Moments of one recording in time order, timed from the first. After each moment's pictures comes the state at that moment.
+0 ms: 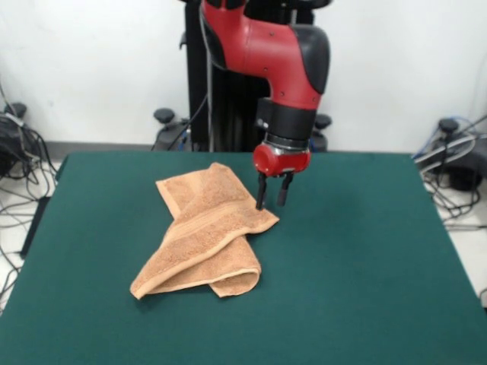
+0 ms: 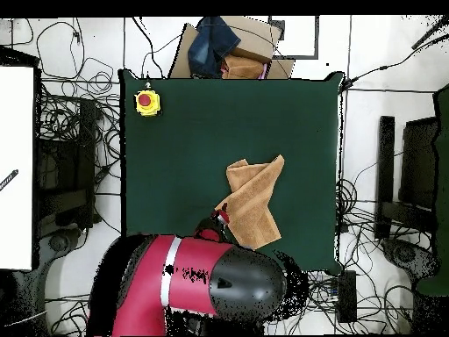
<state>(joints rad) -0.10 -0.12 -0.12 1.94 -0.03 -0.63 0.94</state>
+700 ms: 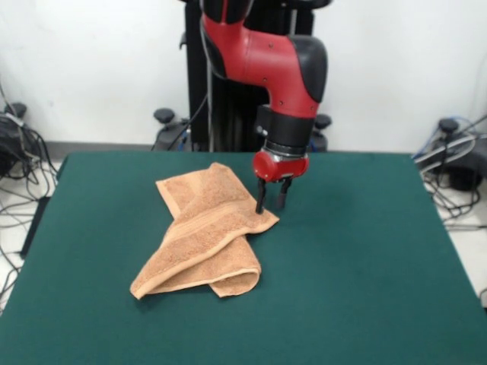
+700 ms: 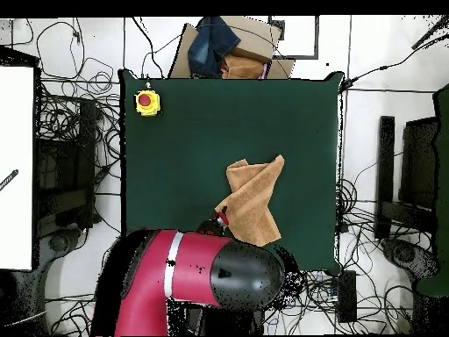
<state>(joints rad) -0.10 -0.06 -0.12 1.91 -0.03 -0.63 0.94</state>
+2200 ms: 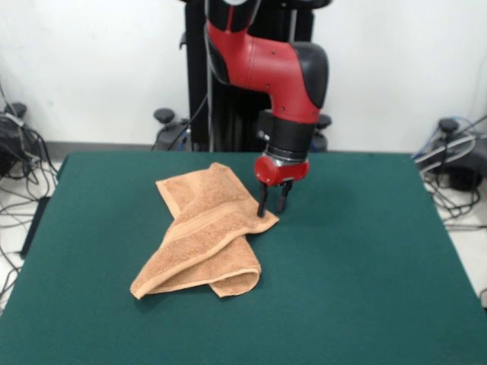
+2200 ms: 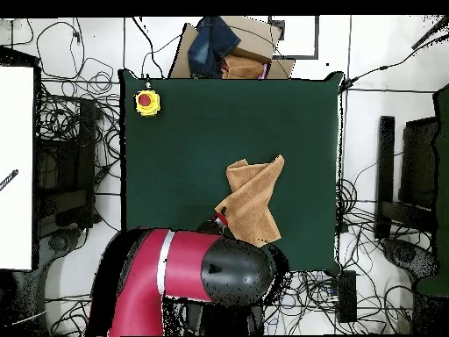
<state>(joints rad) -0.08 -0.02 -0.13 1.88 -0.02 -0.64 0.94</state>
